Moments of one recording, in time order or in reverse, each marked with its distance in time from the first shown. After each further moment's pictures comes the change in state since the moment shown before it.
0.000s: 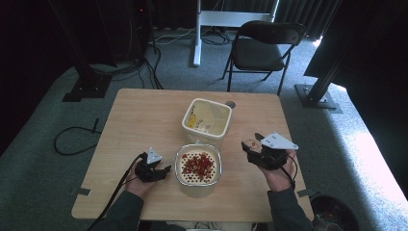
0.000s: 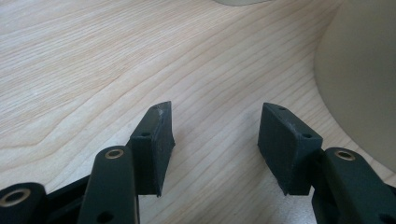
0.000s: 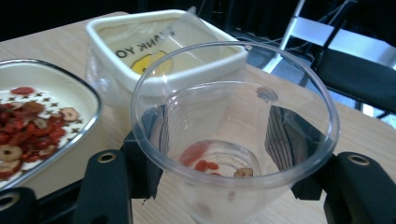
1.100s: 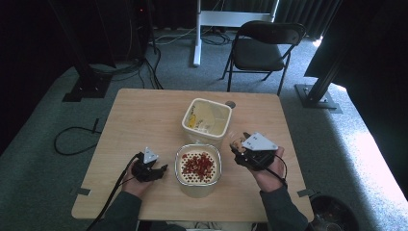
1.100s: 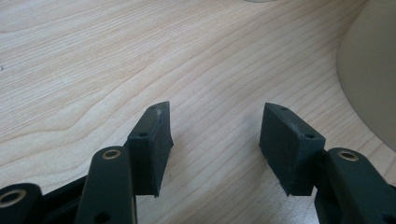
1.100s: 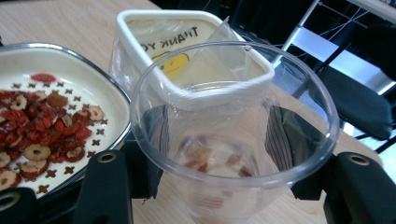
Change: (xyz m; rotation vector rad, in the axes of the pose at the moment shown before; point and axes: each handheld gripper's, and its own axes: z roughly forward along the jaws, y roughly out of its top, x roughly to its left) left arm 0.007 -0.004 -0.004 0.001 0.039 -0.018; right arm 0.038 0.025 0.007 0.059 -0.025 -0.180
